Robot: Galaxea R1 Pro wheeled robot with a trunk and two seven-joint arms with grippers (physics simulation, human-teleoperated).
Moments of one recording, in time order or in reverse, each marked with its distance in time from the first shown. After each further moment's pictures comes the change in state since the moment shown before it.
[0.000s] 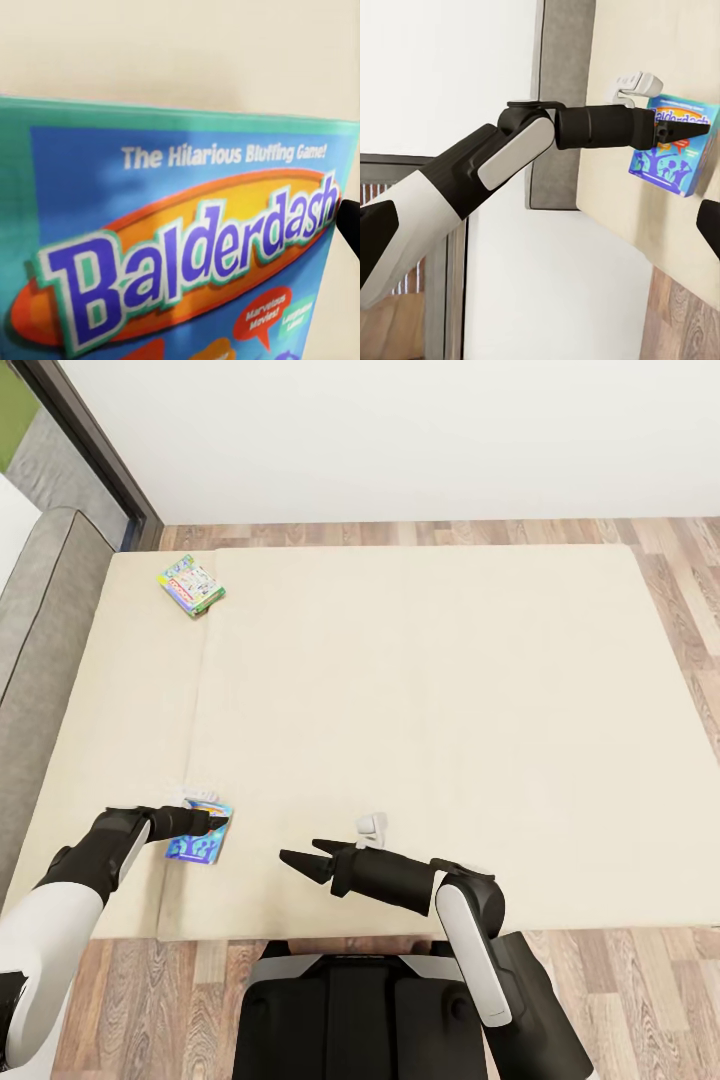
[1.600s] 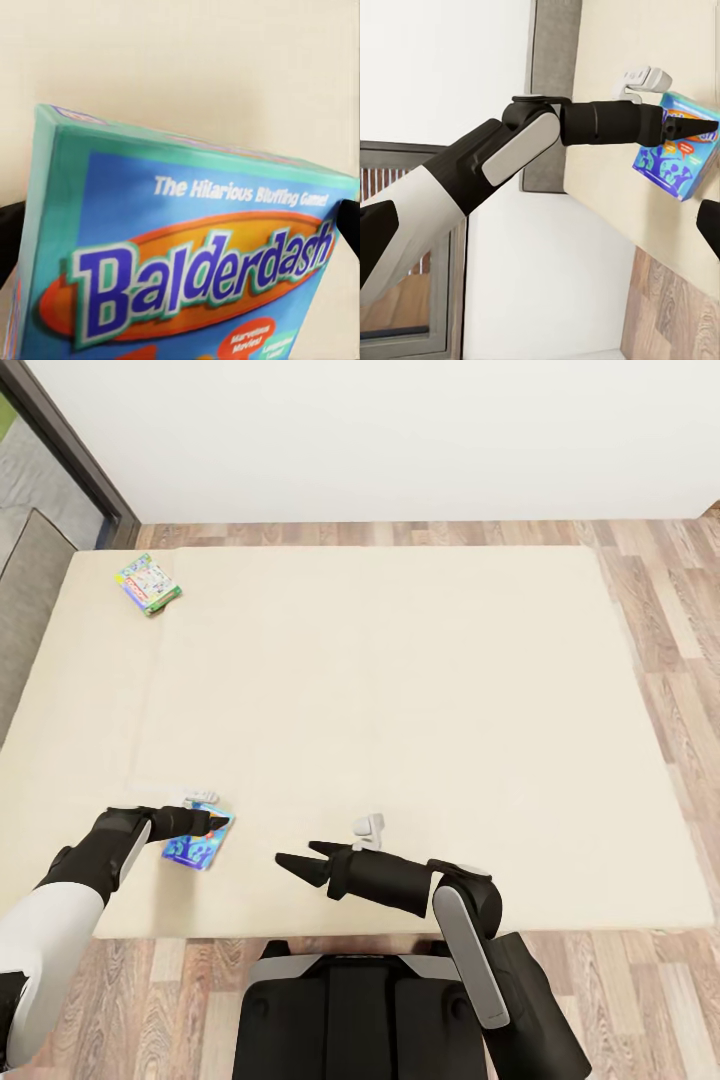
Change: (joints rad) left arm 0.000 -0.002 0.000 0.000 0.000 0.003 0.002; right arm 0.000 0.000 0.015 0.000 0.000 -0.001 -0.001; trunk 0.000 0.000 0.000
